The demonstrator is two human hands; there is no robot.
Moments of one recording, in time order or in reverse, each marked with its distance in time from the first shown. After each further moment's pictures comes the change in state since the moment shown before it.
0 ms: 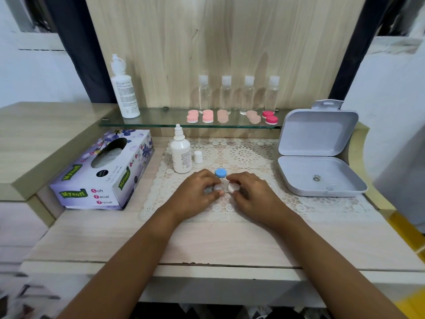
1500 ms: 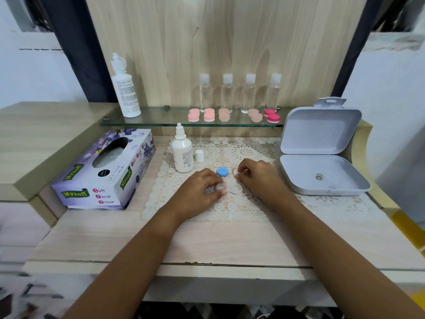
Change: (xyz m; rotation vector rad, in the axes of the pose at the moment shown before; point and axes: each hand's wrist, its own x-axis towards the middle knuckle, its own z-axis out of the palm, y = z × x) left_hand -0.002 0.002 -0.001 0.014 -0.014 -0.007; right_hand 0.035 0.009 -0.014 -0.181 0.042 0.141
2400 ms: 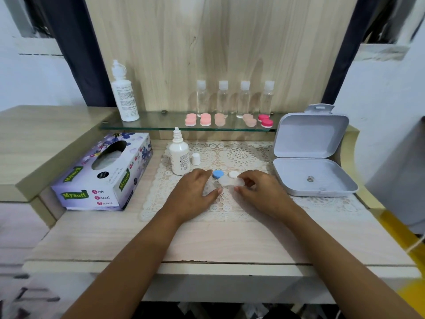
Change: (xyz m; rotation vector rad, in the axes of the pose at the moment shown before) left_hand -0.004 0.005 0.000 0.203 0.022 -0.097; right_hand -0.031 -0.002 -0.016 0.080 -0.033 -0.011
